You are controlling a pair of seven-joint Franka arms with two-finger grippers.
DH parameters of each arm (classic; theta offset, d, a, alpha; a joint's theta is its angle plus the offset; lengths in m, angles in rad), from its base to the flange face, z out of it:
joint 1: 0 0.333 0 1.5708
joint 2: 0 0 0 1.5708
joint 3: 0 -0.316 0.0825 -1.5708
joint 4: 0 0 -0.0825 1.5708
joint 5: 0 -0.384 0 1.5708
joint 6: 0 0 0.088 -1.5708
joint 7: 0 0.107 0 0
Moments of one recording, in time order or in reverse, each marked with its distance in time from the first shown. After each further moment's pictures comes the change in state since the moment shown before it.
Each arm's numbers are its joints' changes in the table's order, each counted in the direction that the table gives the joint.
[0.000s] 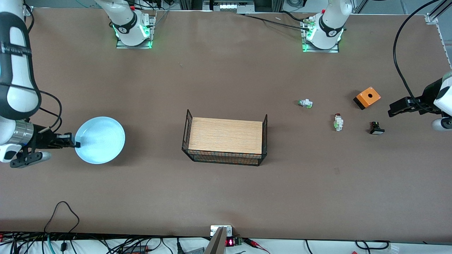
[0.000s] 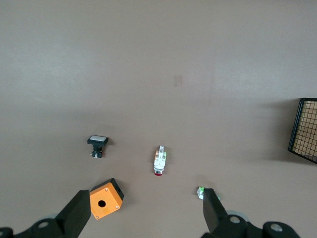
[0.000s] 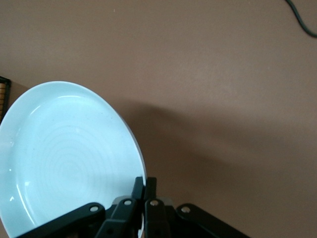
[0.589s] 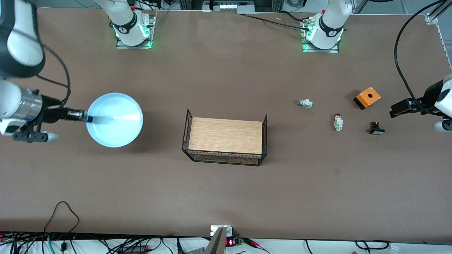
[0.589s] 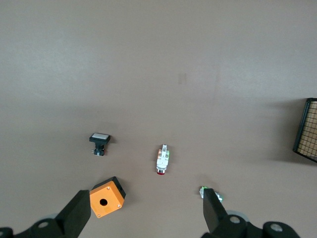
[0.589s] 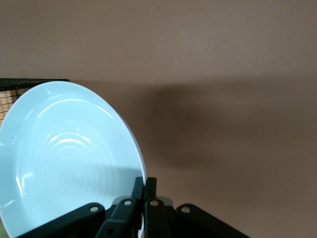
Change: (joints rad) left arm 0.003 -0.022 -0.008 -0.005 0.007 0.001 -0.004; right arm 0.119 0.203 0.001 0.001 0.009 0.280 0.463
